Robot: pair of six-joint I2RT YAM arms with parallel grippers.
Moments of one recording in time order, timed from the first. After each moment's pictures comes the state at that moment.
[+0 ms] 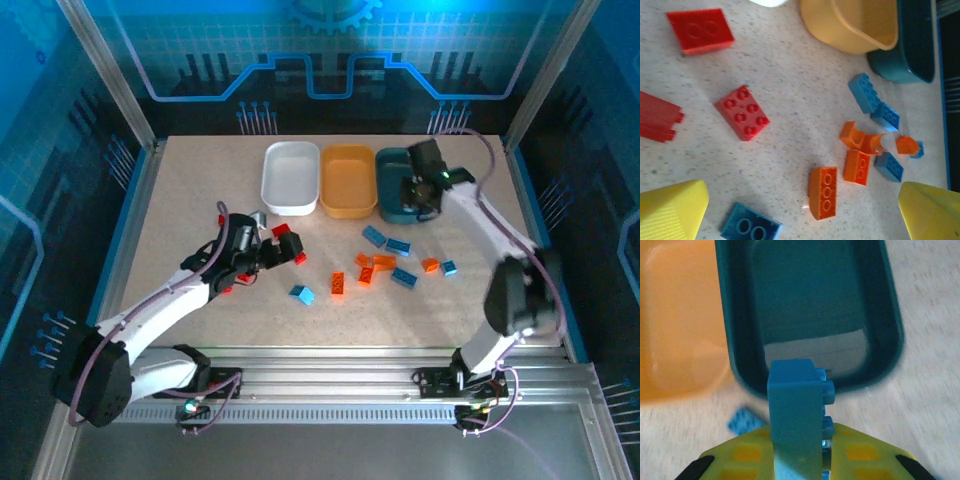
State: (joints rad) left arm -0.43 1.16 0.69 -0.26 0.19 -0.82; right arm 0.27 1.74 1.49 -0.77 0.17 0.44
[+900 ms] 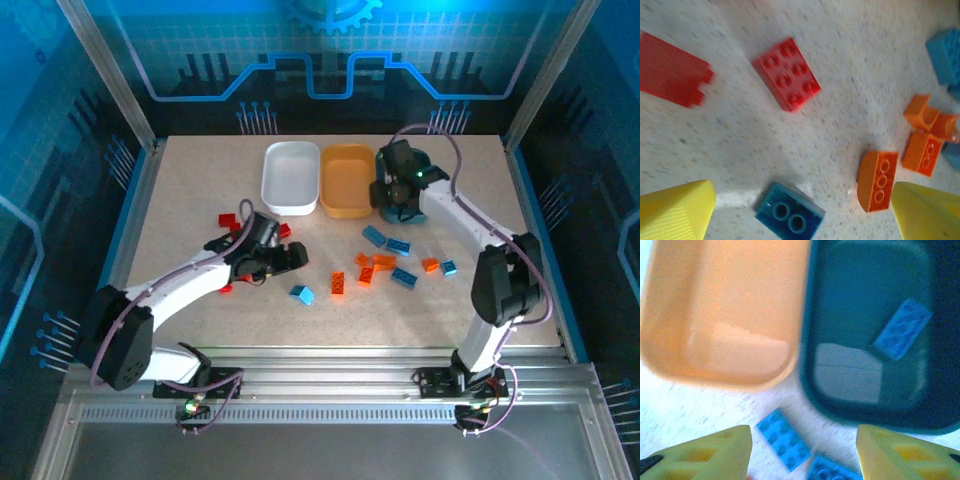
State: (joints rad) left arm -0.53 1.38 0.82 -0.45 0.13 -0.80; right arm 0.40 1.73 1.42 -0.70 0.14 0.28
